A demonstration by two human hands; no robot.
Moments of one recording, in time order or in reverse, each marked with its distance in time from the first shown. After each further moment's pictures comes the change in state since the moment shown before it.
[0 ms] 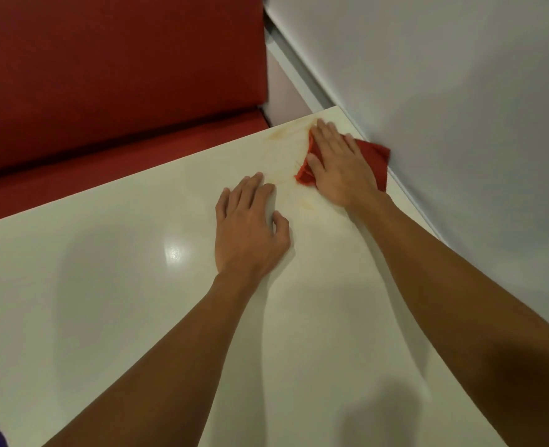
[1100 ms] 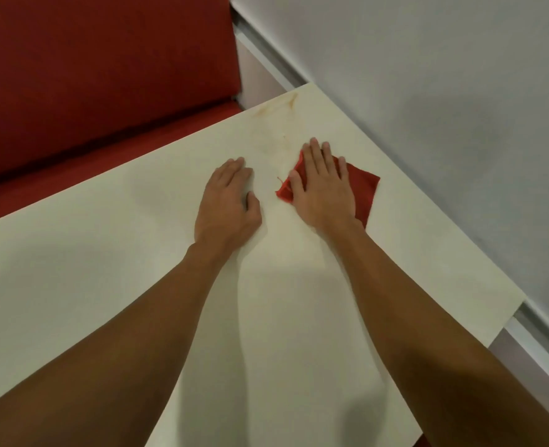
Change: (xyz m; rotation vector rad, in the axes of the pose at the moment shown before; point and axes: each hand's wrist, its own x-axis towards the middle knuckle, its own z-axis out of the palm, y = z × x) left_hand -0.019 -0.050 -0.035 -0.147 -0.091 0.154; right_hand -0.117 -0.084 0.018 -0.024 0.034 0.311
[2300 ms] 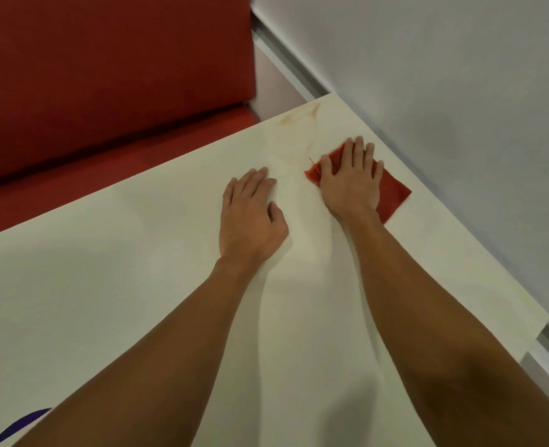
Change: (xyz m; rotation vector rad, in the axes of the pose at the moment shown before) left_hand 0.002 -0.004 0.001 0.032 0.019 -0.019; right_hand 0.047 -0.006 0.002 0.066 0.035 0.287
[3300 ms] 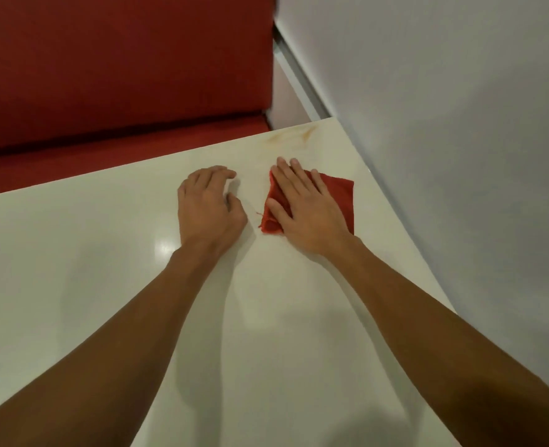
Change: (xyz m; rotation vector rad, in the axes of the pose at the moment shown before) left_hand 0.039 0.020 0.011 0.075 0.199 -0.263; right_hand 0.028 0.025 -0.006 -0.074 -0.125 -0.839
